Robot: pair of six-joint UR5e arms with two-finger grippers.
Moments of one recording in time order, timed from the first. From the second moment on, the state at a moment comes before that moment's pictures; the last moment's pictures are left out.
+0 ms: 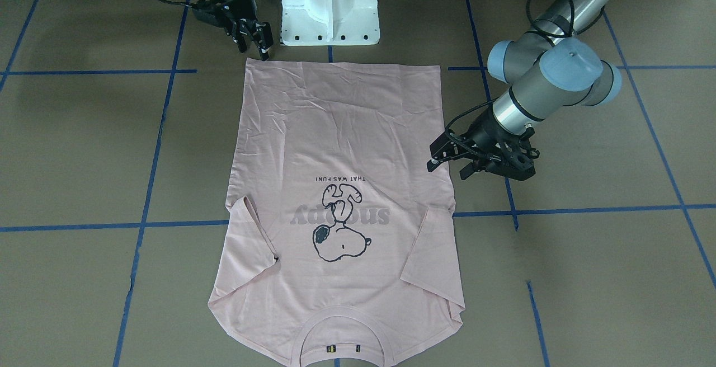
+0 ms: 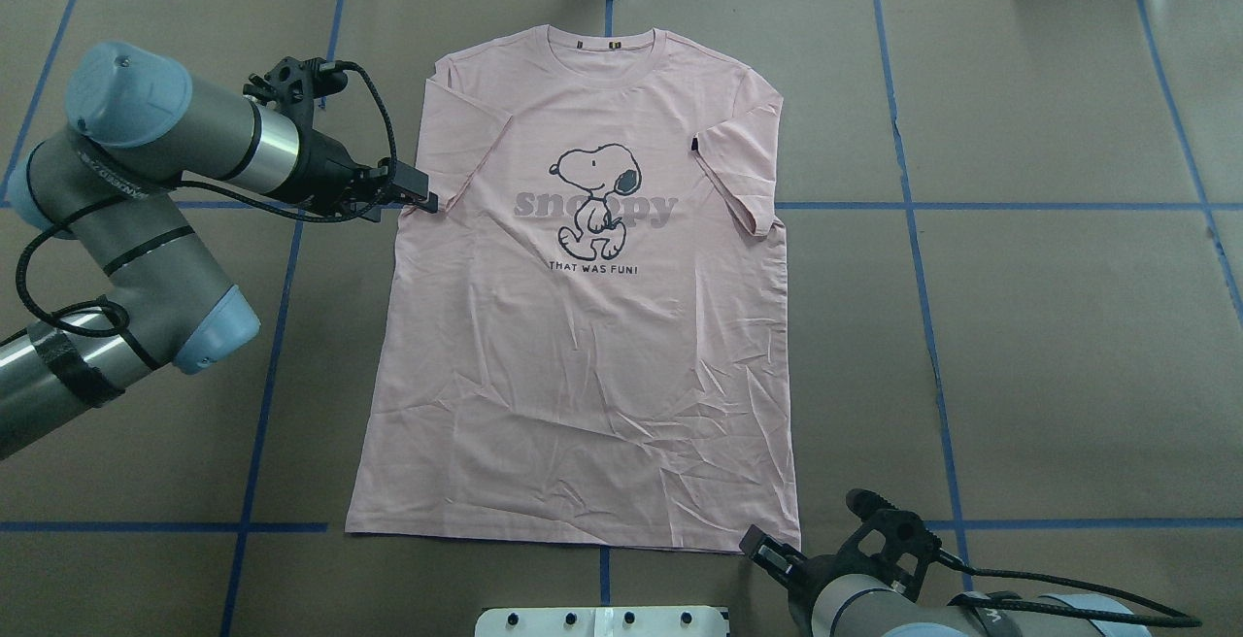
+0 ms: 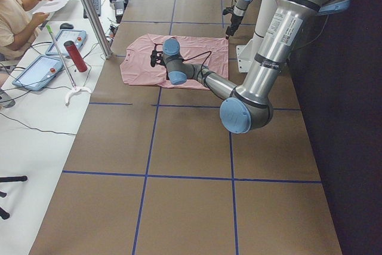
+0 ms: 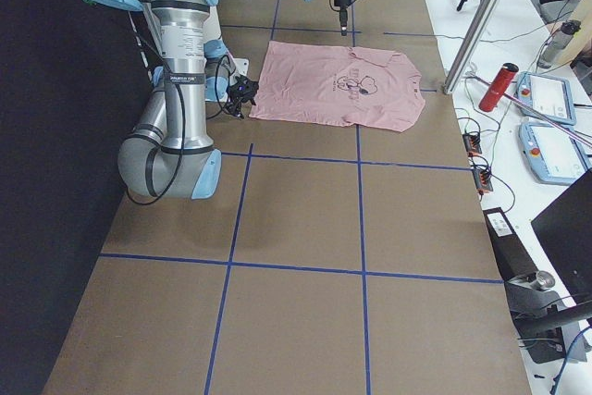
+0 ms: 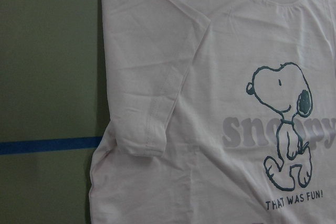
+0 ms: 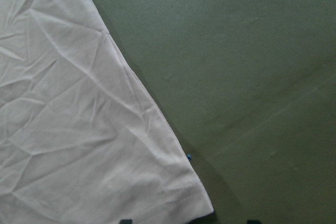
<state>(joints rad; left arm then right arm) -0.80 -2.01 -1.51 -2.37 -2.16 -1.21 -0.05 -1.46 2.09 -1.37 1.29 2.22</state>
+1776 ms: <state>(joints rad) -0.71 -1.83 -1.73 -2.36 -2.09 -1.39 -0.04 -1.46 2.17 -1.43 1.27 2.22</state>
